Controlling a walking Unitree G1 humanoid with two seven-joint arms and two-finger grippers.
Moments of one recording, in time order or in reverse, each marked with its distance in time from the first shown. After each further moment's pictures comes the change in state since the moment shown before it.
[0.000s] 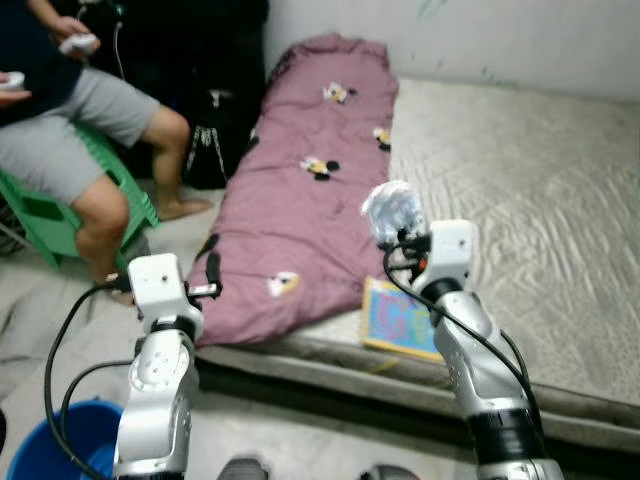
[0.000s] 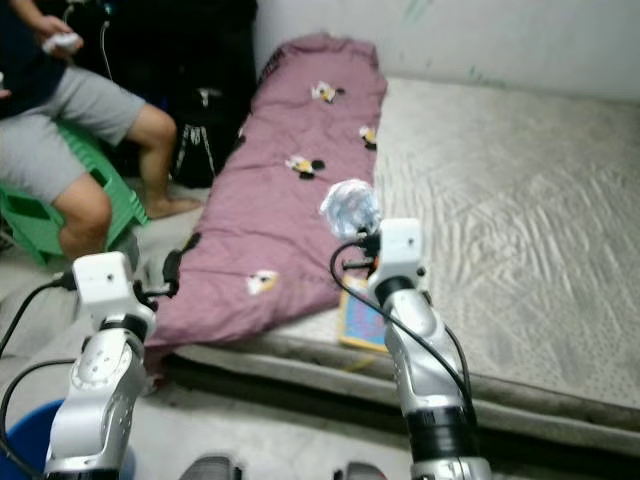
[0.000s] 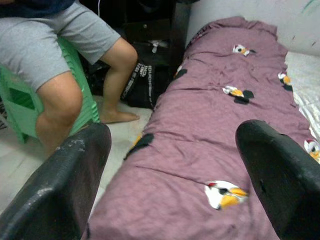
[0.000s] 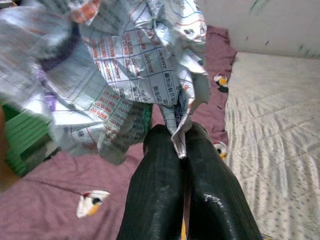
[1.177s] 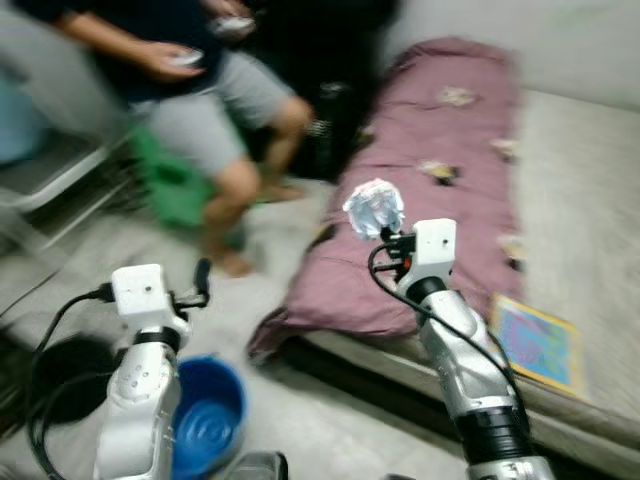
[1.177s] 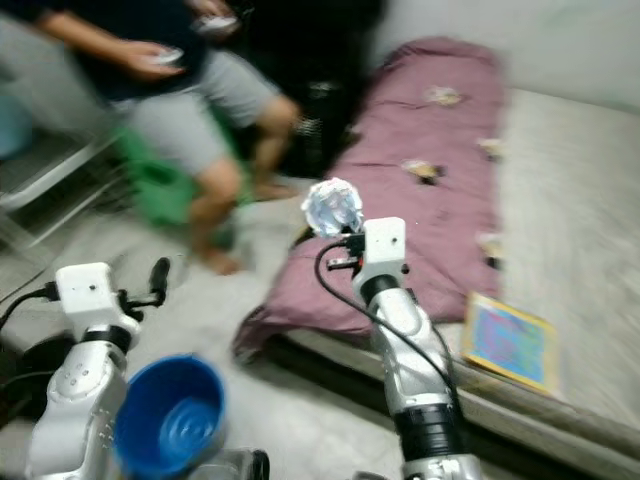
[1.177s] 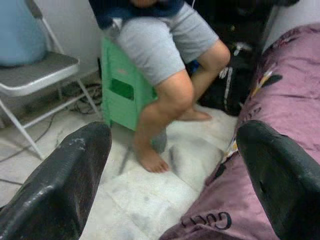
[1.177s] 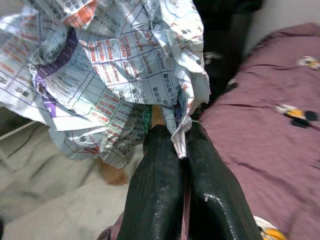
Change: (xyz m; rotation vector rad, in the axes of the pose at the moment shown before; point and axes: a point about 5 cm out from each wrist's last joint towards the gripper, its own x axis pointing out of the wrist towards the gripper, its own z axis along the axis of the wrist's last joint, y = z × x) left arm -0.014 0.013 -0.004 0.010 -0.017 -0.058; right arm 0.002 0.011 0.000 -0.012 -0.009 0.054
